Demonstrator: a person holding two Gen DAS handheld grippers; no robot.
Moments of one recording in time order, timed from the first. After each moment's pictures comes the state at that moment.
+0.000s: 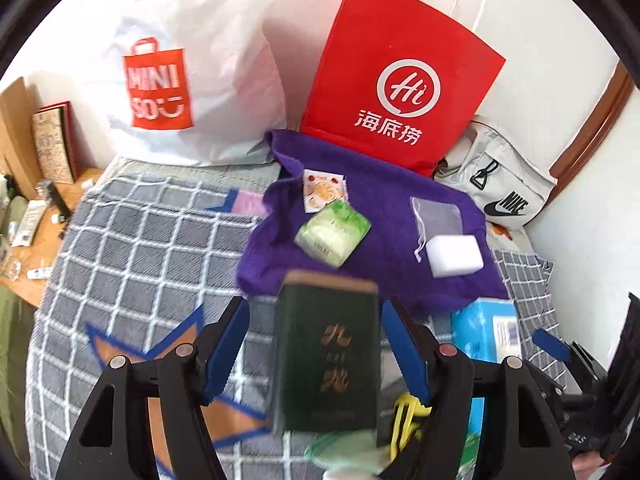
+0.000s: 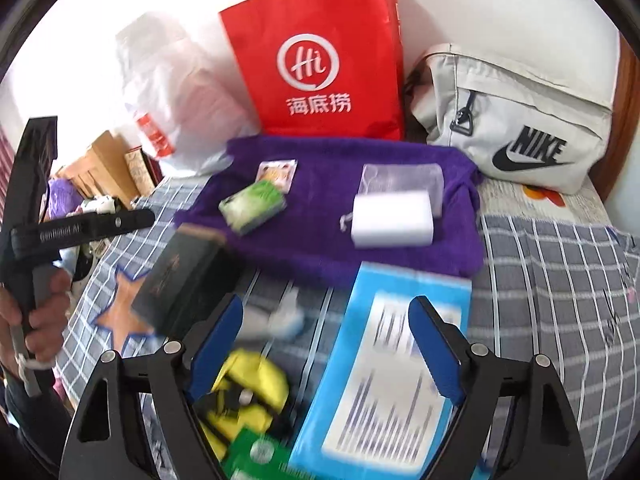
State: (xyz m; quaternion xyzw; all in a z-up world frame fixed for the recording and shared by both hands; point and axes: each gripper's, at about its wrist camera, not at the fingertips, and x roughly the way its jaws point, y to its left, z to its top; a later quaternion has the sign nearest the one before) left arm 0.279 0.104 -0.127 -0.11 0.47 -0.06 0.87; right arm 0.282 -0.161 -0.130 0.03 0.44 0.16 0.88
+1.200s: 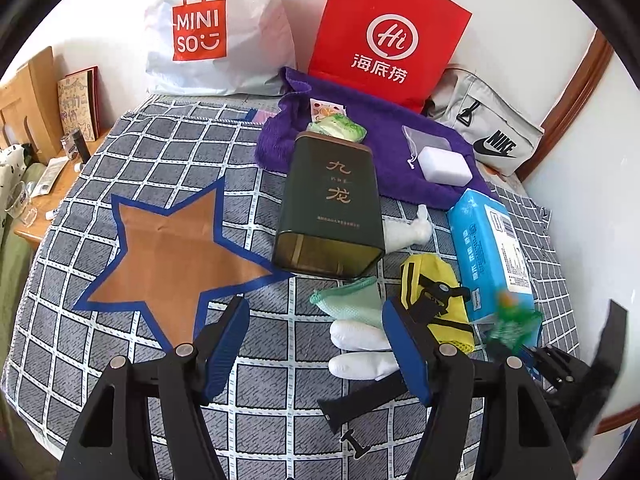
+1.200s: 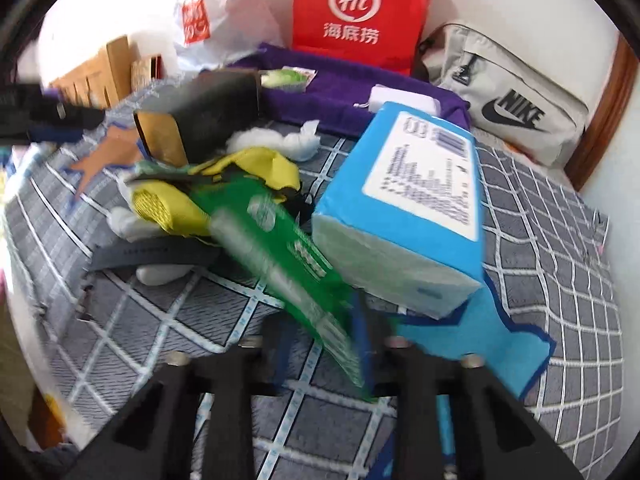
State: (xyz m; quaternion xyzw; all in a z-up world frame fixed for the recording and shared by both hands) left arm 0.164 0.095 -0.158 -0.11 0.49 -0.05 0.87; right arm 0.164 -0.158 -0.198 -0.07 0.44 0.14 0.88
